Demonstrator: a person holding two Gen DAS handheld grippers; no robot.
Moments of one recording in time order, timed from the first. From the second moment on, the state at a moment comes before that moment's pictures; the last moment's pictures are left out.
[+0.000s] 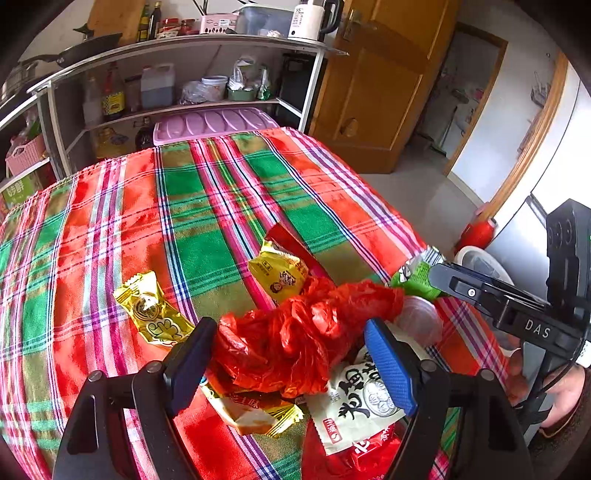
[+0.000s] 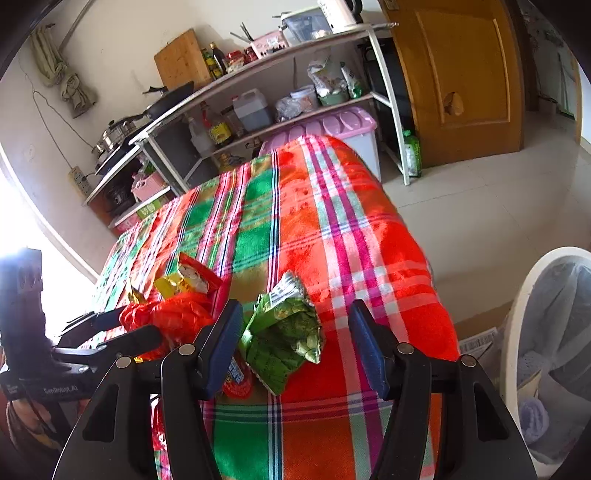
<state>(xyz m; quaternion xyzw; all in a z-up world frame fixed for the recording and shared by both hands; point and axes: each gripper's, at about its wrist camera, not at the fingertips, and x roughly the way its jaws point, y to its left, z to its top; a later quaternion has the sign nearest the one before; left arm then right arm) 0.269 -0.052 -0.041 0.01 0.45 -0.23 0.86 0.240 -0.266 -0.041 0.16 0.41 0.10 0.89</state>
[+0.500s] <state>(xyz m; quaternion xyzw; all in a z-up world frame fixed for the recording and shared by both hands) 0.263 -0.049 -0.044 0.00 0.44 -0.22 0.87 0.232 -0.254 -0.039 0.13 0.40 0.11 0.90</state>
